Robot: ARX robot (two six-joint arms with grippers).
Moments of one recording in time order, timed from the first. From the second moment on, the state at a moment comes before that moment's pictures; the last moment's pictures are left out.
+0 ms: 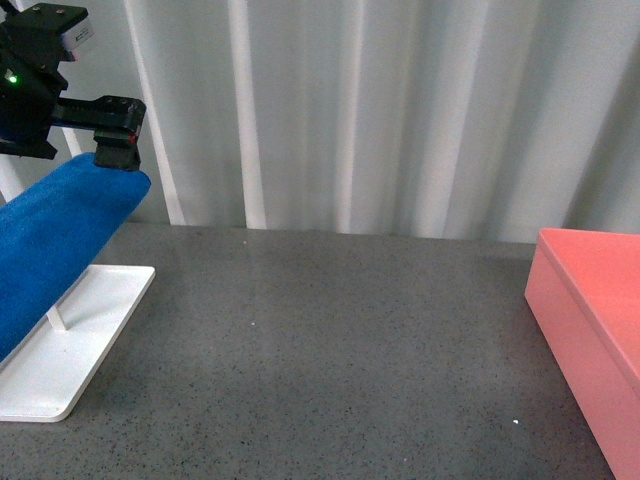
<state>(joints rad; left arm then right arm) 0.00 1.94 1.46 -0.22 -0.01 0.15 0.00 0.00 0.02 0.00 0.00 0.00</state>
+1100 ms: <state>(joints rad) 0.07 2.11 1.51 -0.25 -0.11 0.28 0.00 0.00 0.02 0.00 0.00 0.00</state>
